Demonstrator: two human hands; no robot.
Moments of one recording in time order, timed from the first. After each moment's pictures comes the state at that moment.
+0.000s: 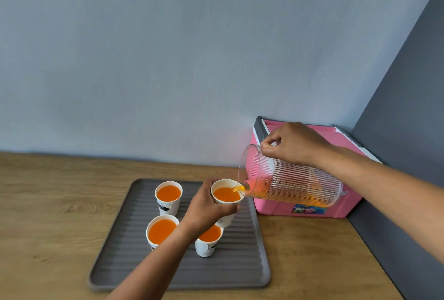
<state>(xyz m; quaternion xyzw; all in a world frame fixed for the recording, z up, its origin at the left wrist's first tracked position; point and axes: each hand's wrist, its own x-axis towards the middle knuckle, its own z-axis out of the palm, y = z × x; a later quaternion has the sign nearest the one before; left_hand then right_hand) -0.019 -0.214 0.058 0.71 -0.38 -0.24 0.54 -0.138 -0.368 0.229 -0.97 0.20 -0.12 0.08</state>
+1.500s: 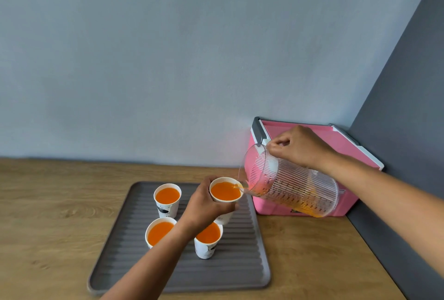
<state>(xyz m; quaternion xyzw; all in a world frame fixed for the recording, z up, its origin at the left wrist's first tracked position) -0.012 -0.219 0.057 0.71 -0.40 -0.22 0.53 -0.152 -0.386 0.217 -0.94 0.25 -0.16 0.17</state>
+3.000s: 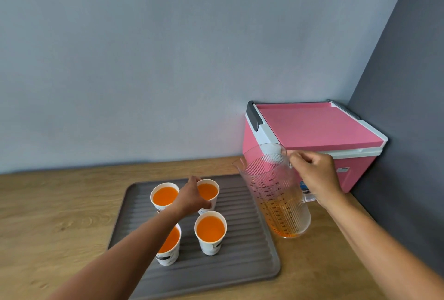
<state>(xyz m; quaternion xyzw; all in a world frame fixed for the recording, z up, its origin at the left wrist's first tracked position) 0.065 -0.265 -0.011 0.84 -0.39 -0.25 0.28 -0.186 -0.391 0.112 -0.74 0.38 -0.41 0.38</state>
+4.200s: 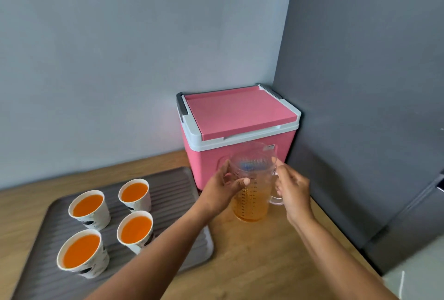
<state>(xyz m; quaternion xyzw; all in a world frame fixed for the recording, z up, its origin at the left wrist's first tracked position) -0.153 -0.344 0.046 0.57 -0.50 -0.41 0.50 -0.319 -0.404 0.055 -0.50 0.47 -0.51 0.52</state>
